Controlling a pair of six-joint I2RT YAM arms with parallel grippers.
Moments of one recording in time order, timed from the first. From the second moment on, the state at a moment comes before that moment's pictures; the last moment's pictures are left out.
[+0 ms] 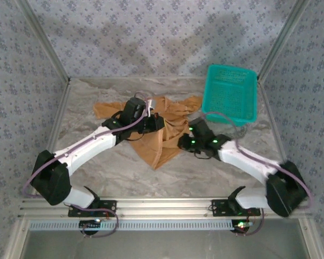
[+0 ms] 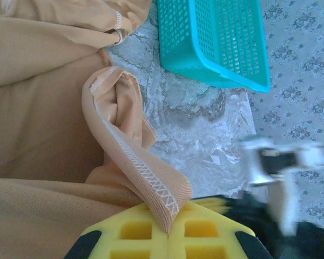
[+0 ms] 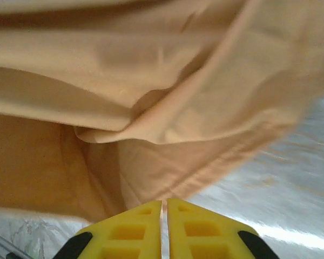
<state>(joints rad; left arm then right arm) -0.69 1.44 1.09 -0.26 0.30 -0.80 0.68 1.35 0.79 -0.30 -0.15 0.87</state>
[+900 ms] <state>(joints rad) -0.59 1.16 1.17 -0.43 0.27 -0.85 0.72 2.35 1.81 -0.33 0.08 1.28</state>
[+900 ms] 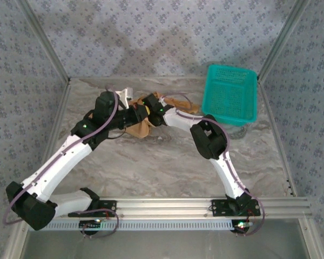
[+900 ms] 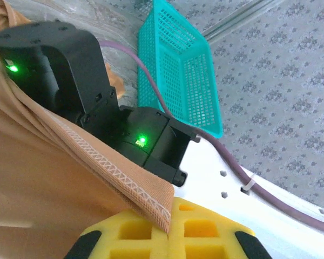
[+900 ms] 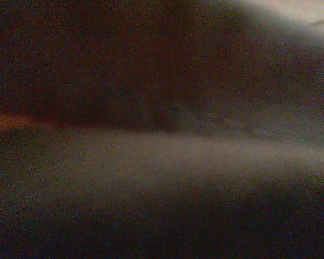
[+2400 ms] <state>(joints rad) -0.44 1.25 0.73 -0.02 0.39 -0.38 0.46 1.40 0.89 -0.20 -0.68 0.65</state>
